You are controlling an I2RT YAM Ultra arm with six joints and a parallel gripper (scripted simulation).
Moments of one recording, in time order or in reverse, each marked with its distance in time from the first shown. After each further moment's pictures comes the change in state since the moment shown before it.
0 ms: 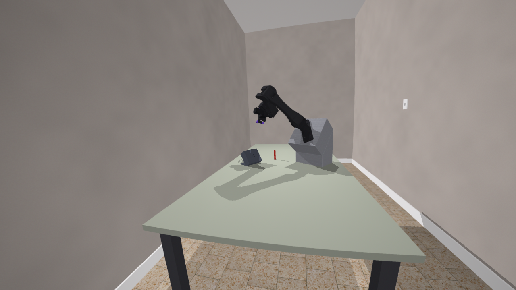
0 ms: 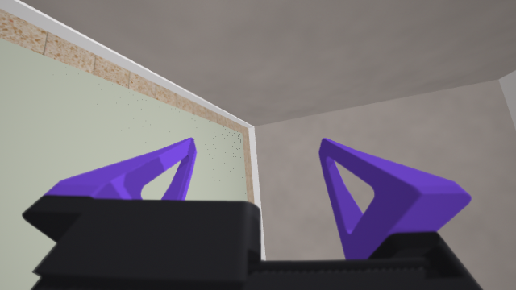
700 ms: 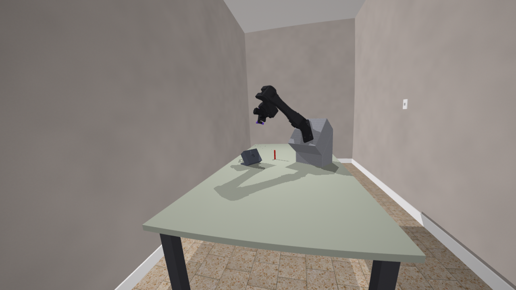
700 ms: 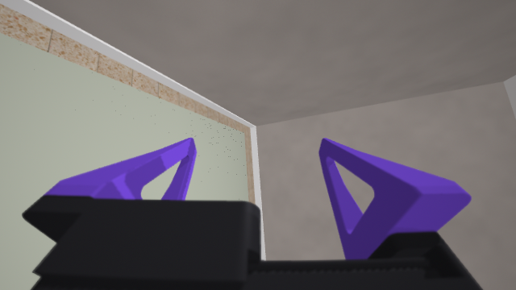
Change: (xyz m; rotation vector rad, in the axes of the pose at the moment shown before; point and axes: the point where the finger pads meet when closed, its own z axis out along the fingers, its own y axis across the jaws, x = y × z) arm 0.000 0.004 0.001 -0.014 0.002 -0.006
